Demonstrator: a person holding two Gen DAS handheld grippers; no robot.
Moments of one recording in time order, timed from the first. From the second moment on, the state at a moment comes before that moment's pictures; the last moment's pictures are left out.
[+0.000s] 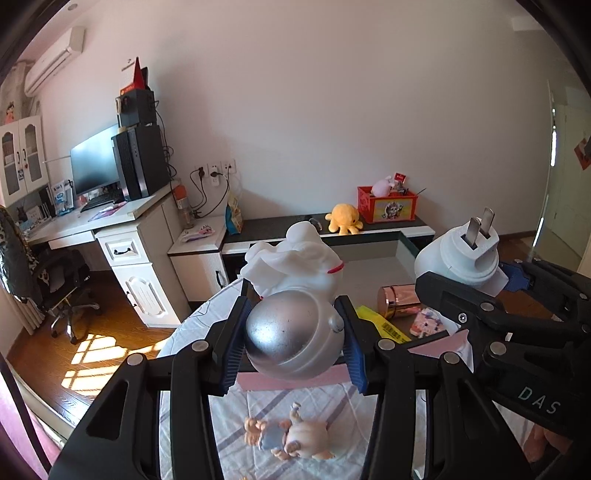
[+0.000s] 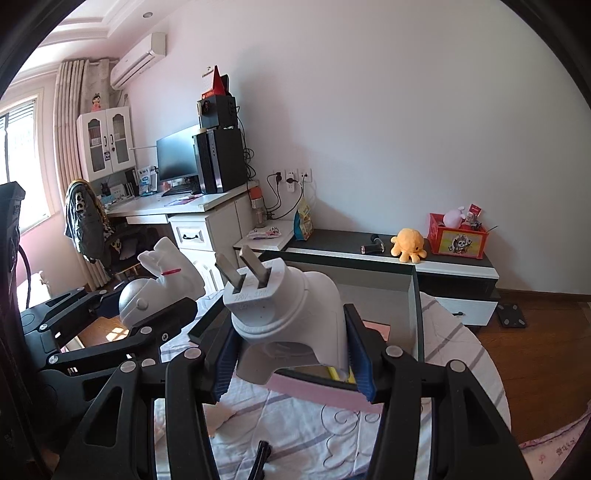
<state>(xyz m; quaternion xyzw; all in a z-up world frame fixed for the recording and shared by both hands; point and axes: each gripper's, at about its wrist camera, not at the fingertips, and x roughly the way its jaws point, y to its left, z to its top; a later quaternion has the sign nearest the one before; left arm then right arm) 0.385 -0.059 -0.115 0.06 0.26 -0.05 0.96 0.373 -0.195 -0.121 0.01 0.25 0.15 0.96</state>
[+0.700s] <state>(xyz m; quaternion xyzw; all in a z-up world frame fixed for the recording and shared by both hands) 0.505 -0.059 -0.195 0.10 0.36 -0.02 0.93 0.493 -0.189 -0.214 0.02 0.39 0.14 0.91</state>
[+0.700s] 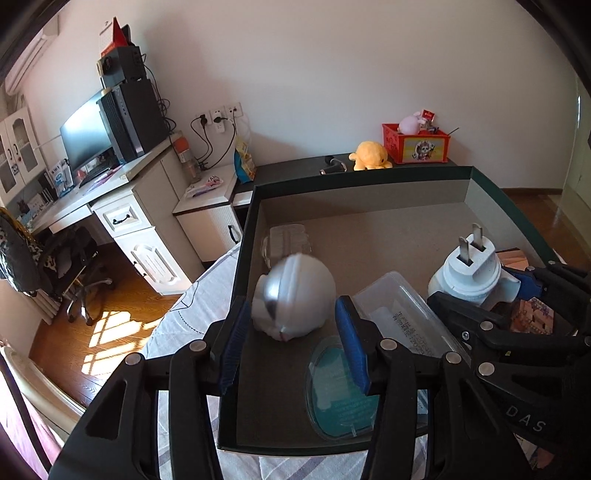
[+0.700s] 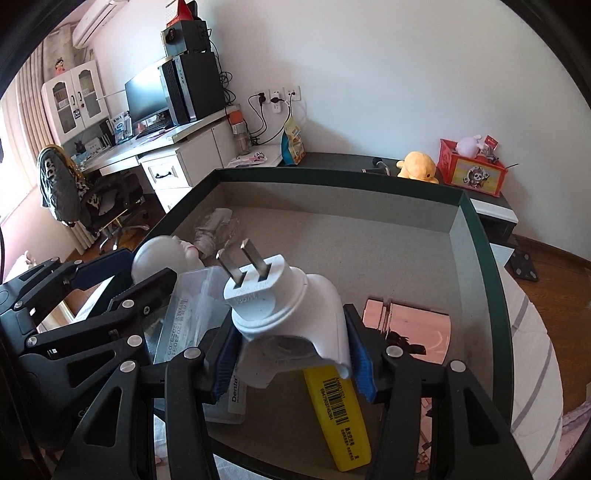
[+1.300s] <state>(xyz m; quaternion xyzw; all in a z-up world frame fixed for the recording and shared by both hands) 0.330 -0.023 -0.101 0.04 0.21 0.00 0.98 0.337 -0.192 -0.120 0.03 0.25 0.12 0.96</state>
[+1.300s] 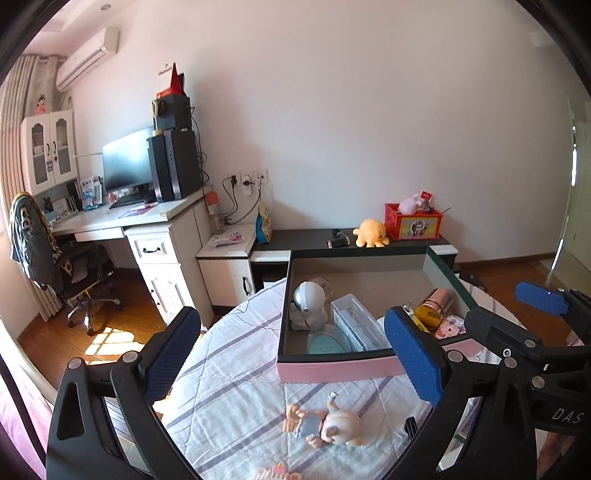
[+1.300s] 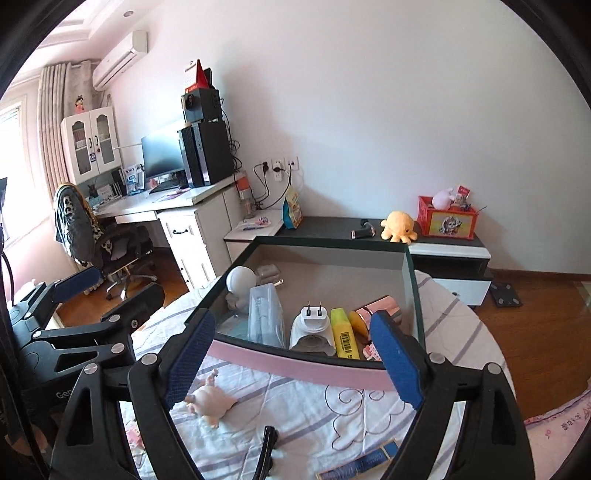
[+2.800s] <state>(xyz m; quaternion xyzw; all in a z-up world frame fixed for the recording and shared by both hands) 0.110 -0.016 -0.085 0.02 0.11 0.01 0.99 0.102 -0.186 -0.096 0.00 0.14 0.05 0.99</state>
